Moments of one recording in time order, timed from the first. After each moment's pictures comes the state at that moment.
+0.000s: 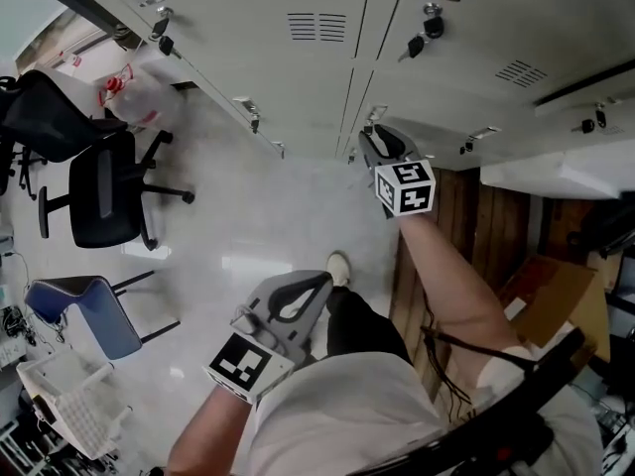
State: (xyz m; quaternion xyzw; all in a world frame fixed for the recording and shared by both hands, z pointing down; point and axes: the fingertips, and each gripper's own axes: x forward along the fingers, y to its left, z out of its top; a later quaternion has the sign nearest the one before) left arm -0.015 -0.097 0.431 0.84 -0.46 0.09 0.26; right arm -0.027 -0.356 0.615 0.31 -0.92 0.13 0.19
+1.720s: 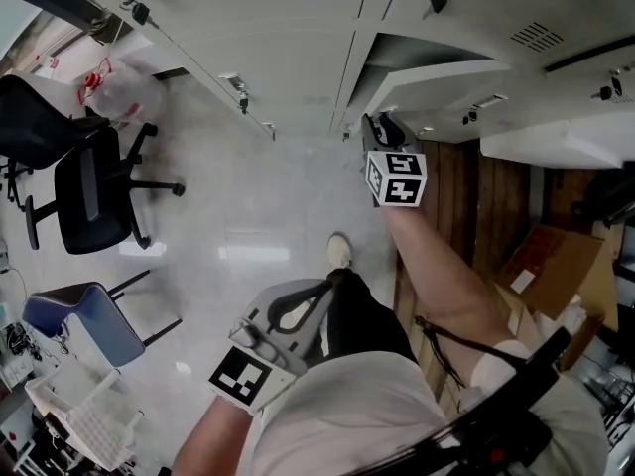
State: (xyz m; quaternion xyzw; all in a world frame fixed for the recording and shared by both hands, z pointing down) left arm -0.025 -0.055 0.461 0.85 -0.43 0.08 0.30; right arm -0.013 -0.339 0.651 0.43 -0.87 0.14 0.20
